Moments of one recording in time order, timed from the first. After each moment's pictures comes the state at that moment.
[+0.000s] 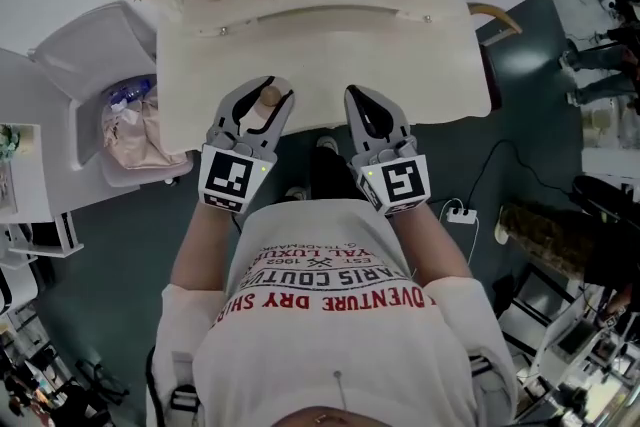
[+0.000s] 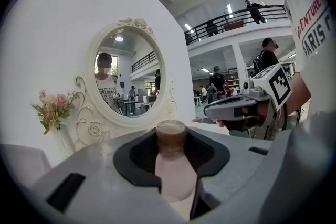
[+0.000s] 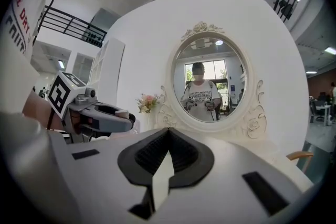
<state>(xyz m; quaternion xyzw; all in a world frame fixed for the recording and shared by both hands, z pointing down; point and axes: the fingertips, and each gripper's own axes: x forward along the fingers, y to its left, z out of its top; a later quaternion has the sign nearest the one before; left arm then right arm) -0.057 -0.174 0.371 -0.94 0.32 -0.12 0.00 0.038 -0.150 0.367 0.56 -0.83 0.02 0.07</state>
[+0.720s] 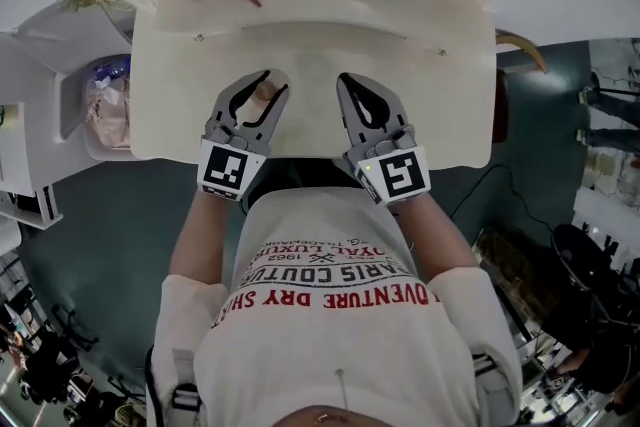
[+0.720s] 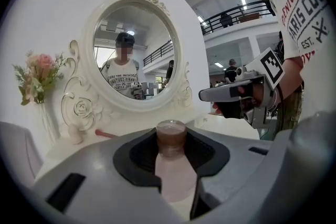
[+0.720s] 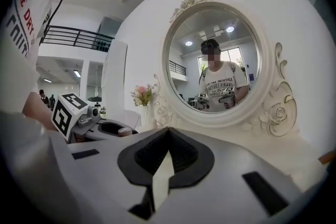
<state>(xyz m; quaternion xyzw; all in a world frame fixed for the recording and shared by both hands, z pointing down) 0.009 -0.281 0.463 -0.91 0.39 -0.13 -0.04 0.097 -0.281 0.420 0.45 -0.89 0.05 0.06</state>
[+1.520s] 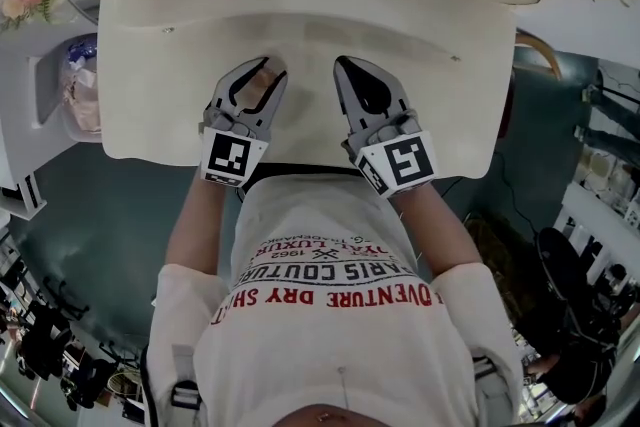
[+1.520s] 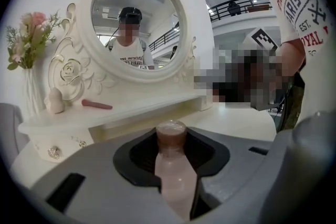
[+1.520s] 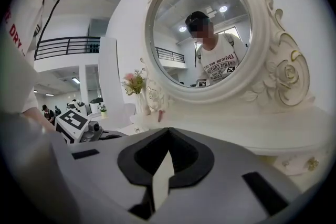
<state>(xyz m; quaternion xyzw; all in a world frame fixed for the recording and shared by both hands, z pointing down) 0.034 -0.327 0.563 -0.90 0.40 -0.18 -0.08 0.115 -0.342 0.494 0.42 -0.89 0.15 0.08</state>
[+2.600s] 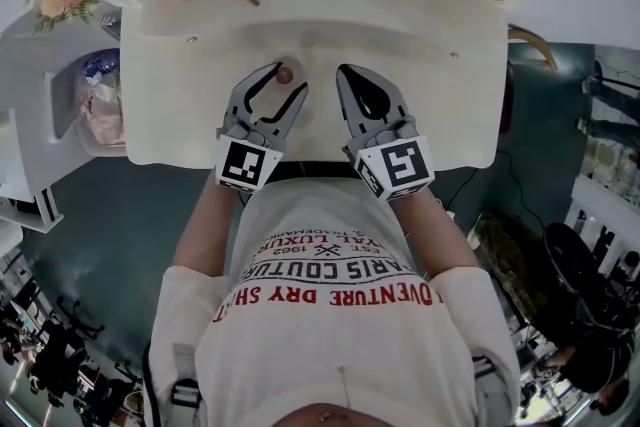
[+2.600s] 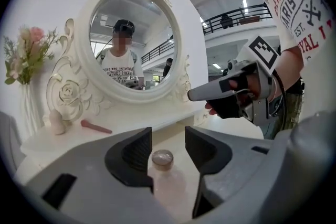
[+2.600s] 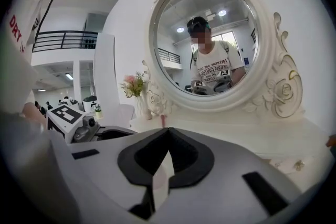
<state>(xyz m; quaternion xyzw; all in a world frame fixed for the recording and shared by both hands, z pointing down) 0.031 -0.314 0.509 -0.92 0.37 -0.13 -0.05 0.093 -0.325 0.465 0.46 -0.87 0.14 0.10</state>
